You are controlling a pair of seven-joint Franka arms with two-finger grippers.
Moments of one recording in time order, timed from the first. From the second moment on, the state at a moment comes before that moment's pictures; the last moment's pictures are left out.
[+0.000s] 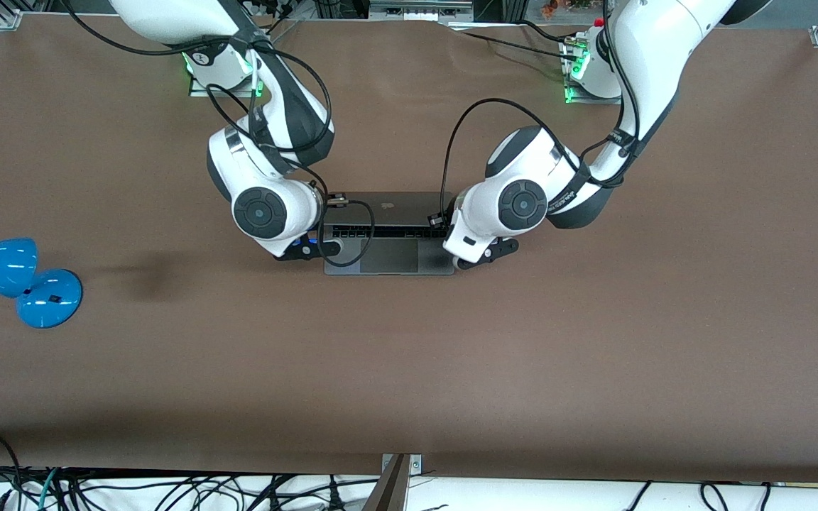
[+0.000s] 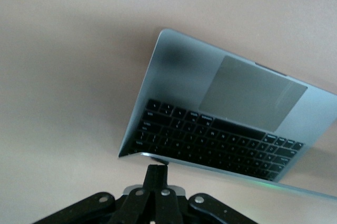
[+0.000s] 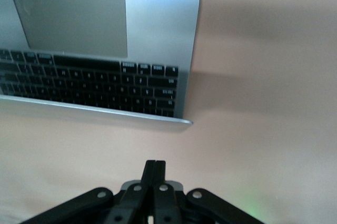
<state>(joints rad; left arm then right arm) -0.12 0.67 -0.58 -1.57 -0.07 1.99 -0.97 0.45 0.55 0.08 -1.53 0.21 1.70 0.37</state>
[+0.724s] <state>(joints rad) -0.12 0.73 -0.57 -1.51 -0.04 2.01 -0.97 0.42 0.62 0.08 -1.52 0.21 1.86 0.28</state>
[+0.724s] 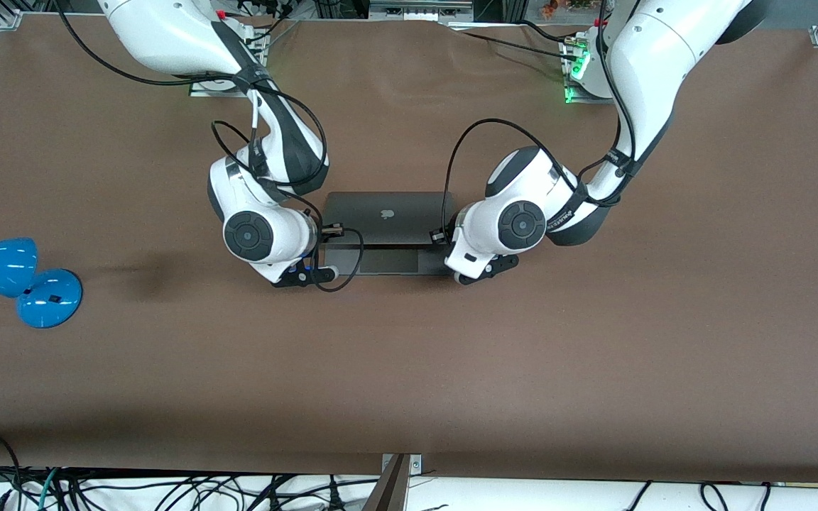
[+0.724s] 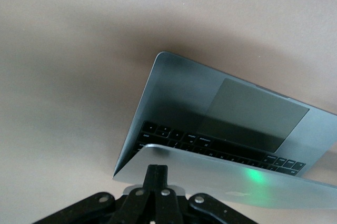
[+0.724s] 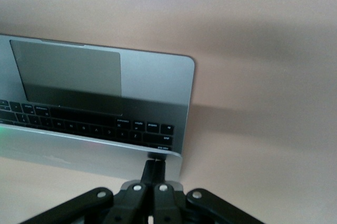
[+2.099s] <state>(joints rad) -0.24 0.89 -0.45 -1.43 0.00 2.13 -0.98 0.41 0.80 0.08 -1.44 0.18 2.04 0.23</state>
